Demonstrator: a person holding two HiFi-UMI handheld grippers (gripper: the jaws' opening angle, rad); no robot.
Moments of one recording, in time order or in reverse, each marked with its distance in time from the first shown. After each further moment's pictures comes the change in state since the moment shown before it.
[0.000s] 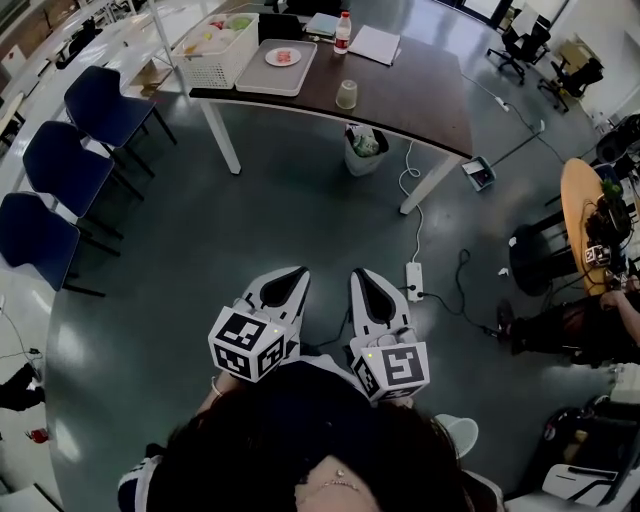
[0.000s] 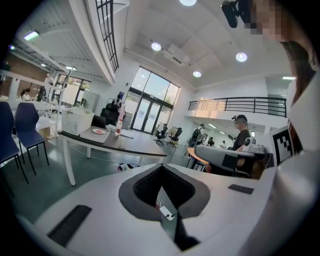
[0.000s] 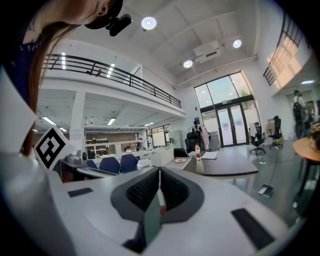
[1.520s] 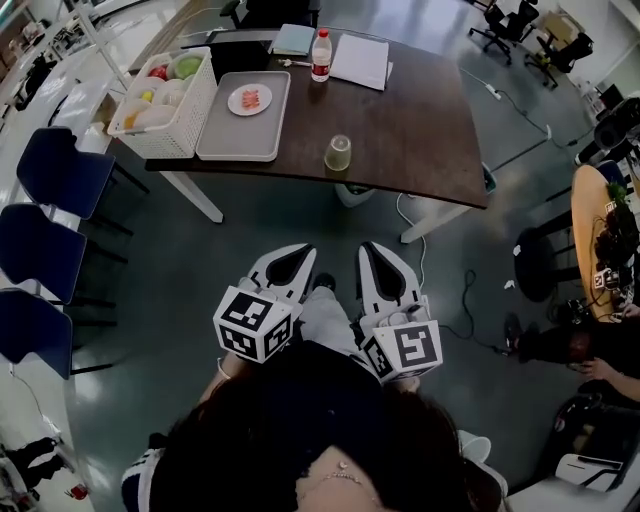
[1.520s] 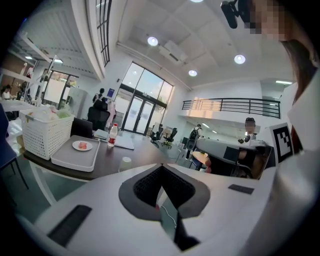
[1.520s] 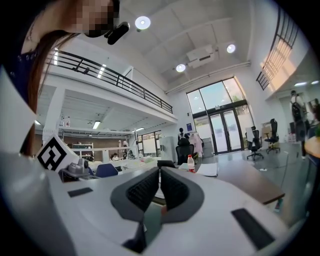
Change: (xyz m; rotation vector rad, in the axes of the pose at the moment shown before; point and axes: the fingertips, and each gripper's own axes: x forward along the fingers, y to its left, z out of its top) left arm 0.261 0.202 0.145 0.043 0.012 -0.124; right arm 0.307 -0.155 0.072 0.015 -0.090 -0.098
